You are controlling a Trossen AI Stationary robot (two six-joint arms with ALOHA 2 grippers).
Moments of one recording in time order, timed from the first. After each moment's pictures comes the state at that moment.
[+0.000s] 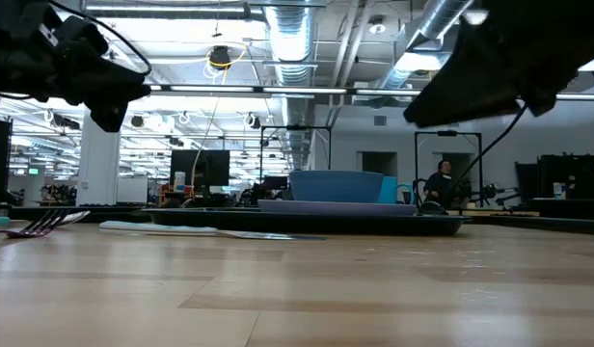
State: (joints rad) left arm 0.36 0.03 0.06 -0.04 0.32 -0.27; right arm 0.73 1.82 1.04 -0.41 1.07 1.11
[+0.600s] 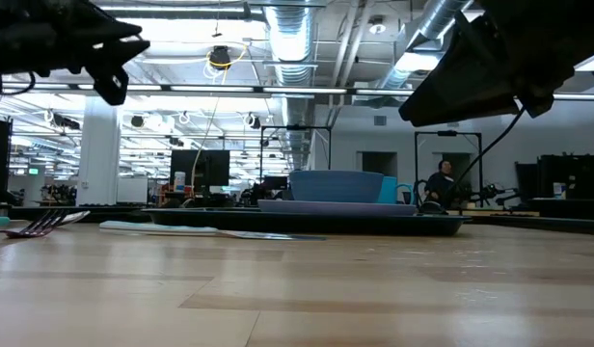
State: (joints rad) left arm 0.34 0.05 0.12 0.10 0.34 -0.42; right arm 0.72 1.82 1.04 -0.38 1.07 1.11
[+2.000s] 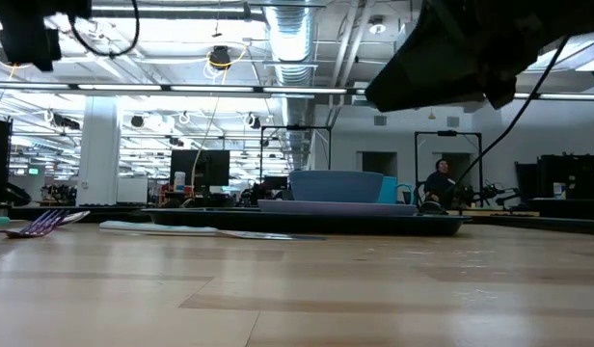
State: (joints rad) left arm -0.05 0.62 0.92 -1.31 0.01 -0.66; right arm 0.68 1.82 1.04 -0.12 1.00 0.84
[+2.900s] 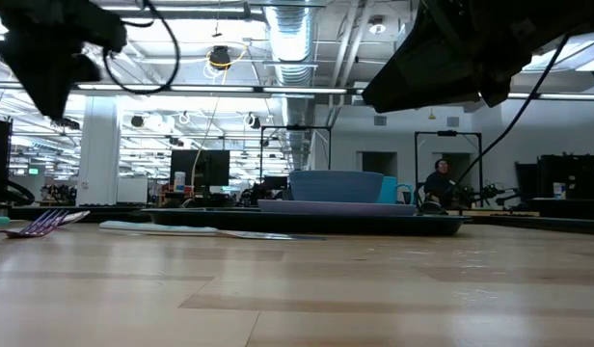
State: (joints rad) left arm -0.16 0.99 0.89 -1.29 -0.09 -0.41; right arm 0.67 1.82 1.04 -0.12 0.99 0.80
